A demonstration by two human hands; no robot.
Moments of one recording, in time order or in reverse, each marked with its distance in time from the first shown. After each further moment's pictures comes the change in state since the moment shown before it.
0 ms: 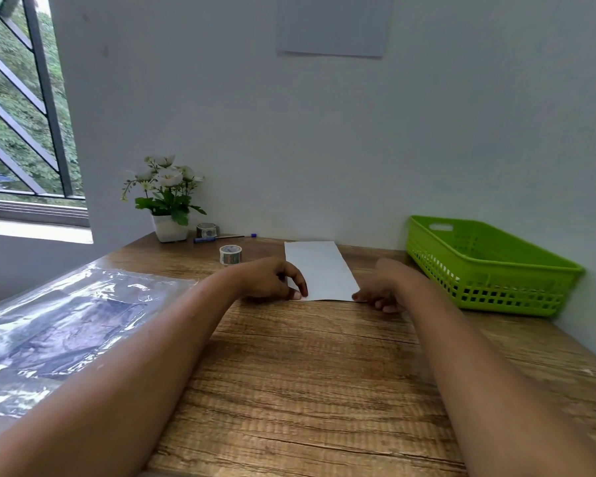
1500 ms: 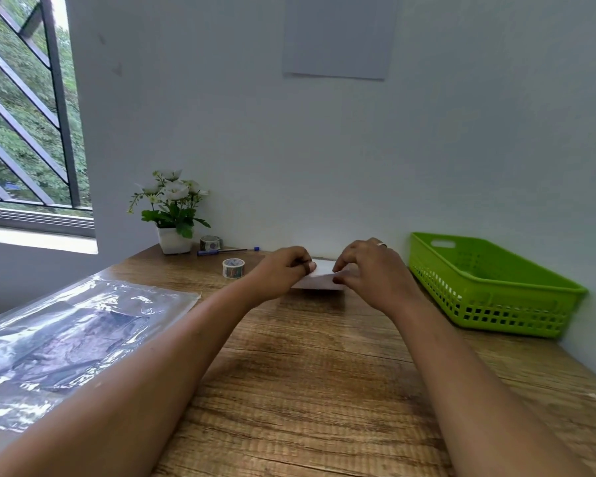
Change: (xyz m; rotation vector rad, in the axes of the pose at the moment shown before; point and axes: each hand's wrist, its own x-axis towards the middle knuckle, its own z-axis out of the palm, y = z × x) left_hand -0.005 0.037 0.000 -0.223 0.442 0.086; right_hand -0.016 -0.008 0.004 -0.348 0.733 -0.904
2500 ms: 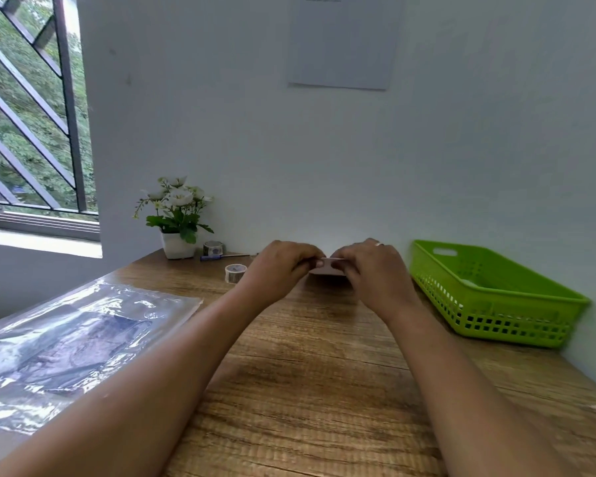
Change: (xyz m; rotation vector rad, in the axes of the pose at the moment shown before) left_hand -0.001 0.004 -0.009 0.355 0.264 0.436; right_hand 0.003 -0.010 -0.005 0.013 0.162 -0.064
